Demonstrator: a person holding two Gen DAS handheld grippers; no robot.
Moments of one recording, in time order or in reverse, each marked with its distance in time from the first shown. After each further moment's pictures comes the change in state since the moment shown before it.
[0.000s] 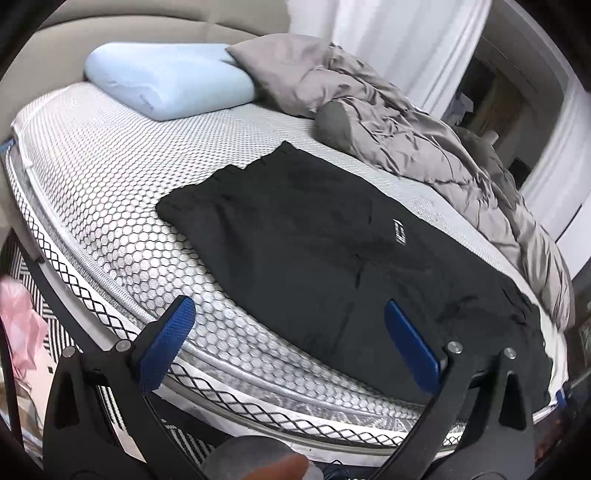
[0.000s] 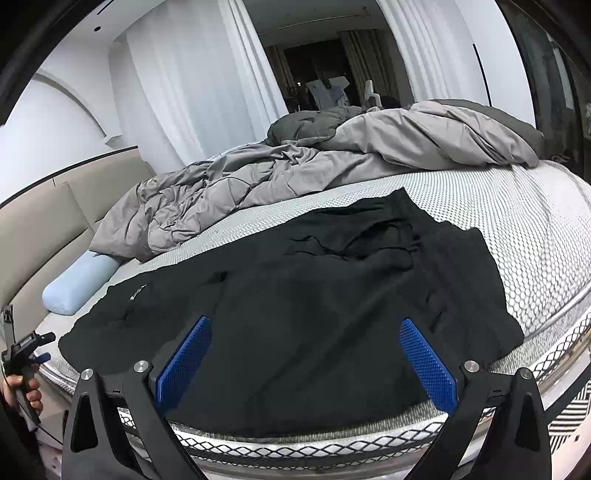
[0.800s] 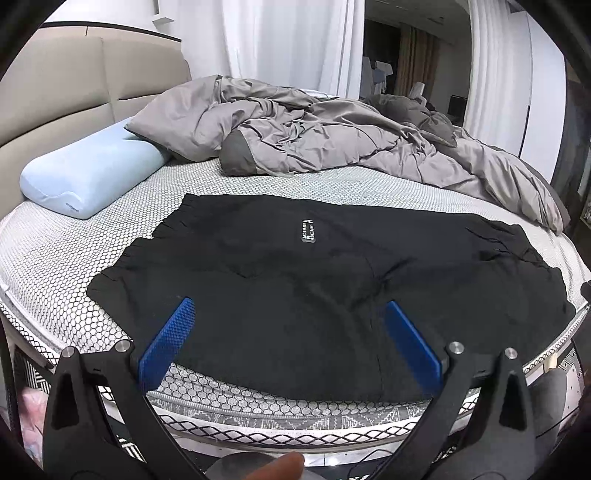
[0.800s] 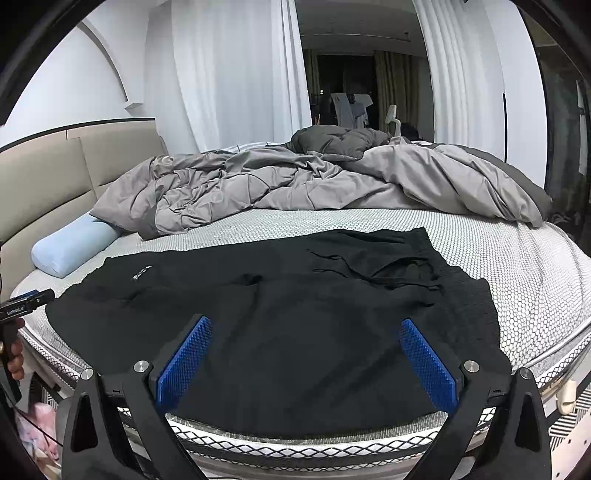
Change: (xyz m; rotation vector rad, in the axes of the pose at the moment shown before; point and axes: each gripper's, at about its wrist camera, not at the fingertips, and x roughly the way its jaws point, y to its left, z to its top) left arm -0.044 -0.148 -0.034 0.415 -0.097 -0.057; right arm -0.021 0.074 0.006 -0.207 -0.022 -0.063
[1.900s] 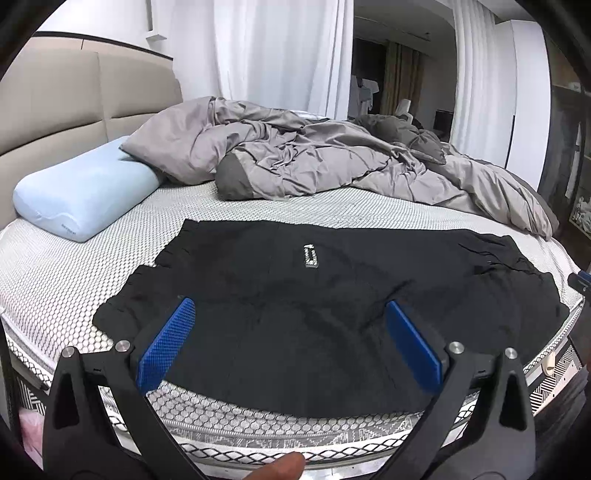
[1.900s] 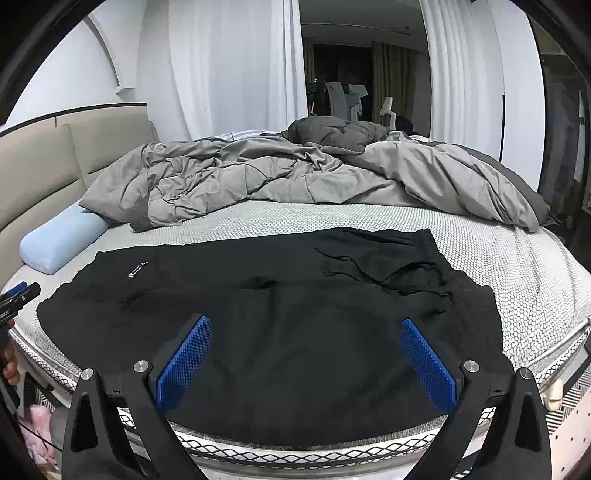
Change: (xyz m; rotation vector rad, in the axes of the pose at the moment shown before) left arm -0.012 0.036 0.015 0.022 -0.079 -0.053; right arm 0.008 0.036 0.019 -0.026 0.045 -0.056
